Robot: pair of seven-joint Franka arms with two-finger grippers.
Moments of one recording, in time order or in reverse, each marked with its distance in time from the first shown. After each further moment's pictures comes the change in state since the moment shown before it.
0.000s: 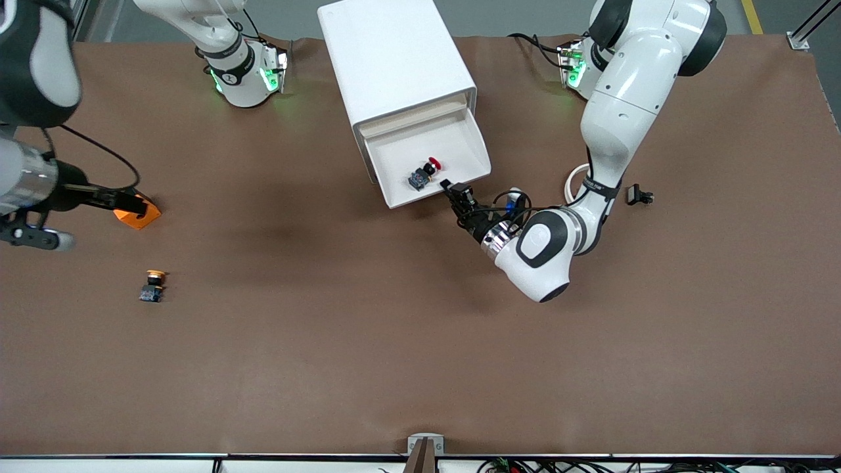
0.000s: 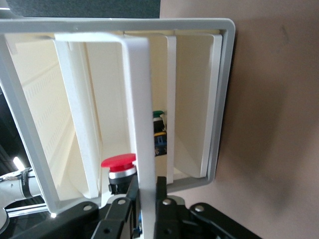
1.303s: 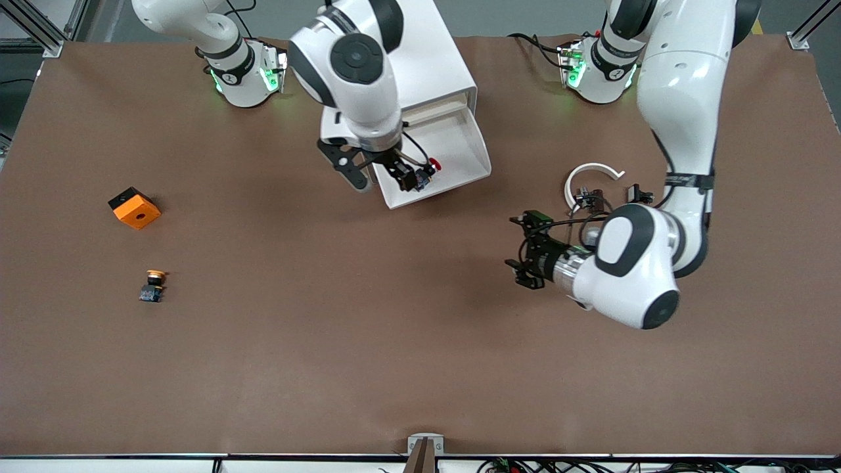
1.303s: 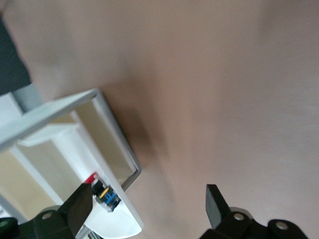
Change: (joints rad) left arm 0.032 -0.132 0.229 0.225 0.315 0.011 0.538; right arm 0.755 0.211 0.008 -0.008 0.071 0.394 1.271
